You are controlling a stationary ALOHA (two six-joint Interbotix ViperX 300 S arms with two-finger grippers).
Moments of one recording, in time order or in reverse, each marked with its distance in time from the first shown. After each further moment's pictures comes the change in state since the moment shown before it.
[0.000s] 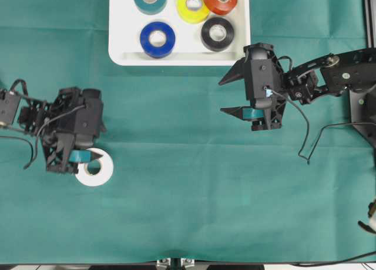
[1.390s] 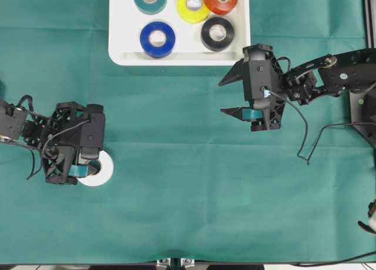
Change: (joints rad) left arm -0.055 0.103 -0.003 0.000 -0.002 -0.084; right arm 0.002 0.015 0.000 0.000 -0.003 0.002
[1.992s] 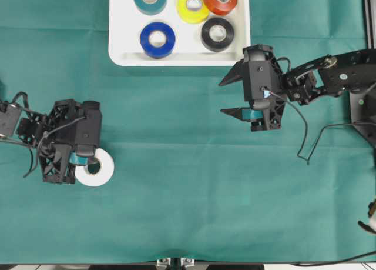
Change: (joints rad) left arm 0.005 -0.071 0.005 0.000 0.014 0.009; right arm 0.000 0.002 0.000 0.000 0.002 0.000
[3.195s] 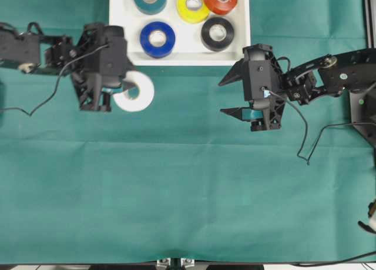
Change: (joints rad) left arm 0.443 0.015 -0.183 0.002 0.008 0.522; right arm 0.000 0.000 0.000 0.002 0.000 0.000
